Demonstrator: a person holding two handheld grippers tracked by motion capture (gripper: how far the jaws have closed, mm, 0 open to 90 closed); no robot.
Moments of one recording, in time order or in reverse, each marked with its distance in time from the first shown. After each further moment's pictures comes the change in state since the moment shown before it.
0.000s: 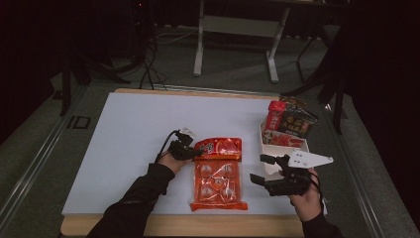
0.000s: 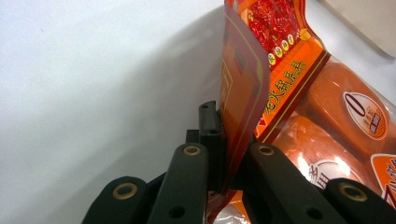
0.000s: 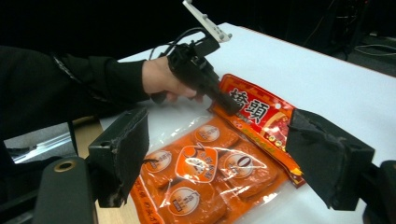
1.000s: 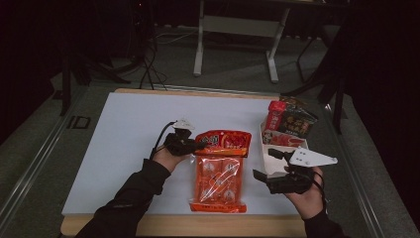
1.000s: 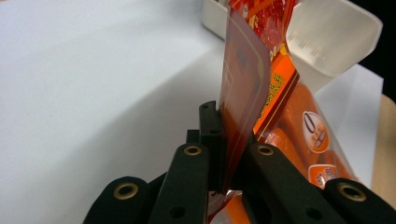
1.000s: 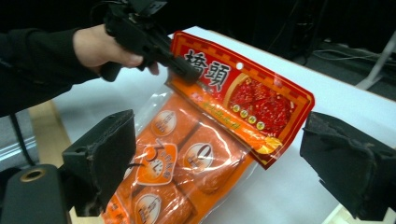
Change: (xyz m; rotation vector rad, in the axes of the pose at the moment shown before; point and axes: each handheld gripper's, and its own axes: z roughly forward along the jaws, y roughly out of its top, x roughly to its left) left arm -0.033 0.029 -0.059 -0.121 -0.062 0.101; right arm 0.004 0.009 -0.005 -0.003 -0.141 -0.022
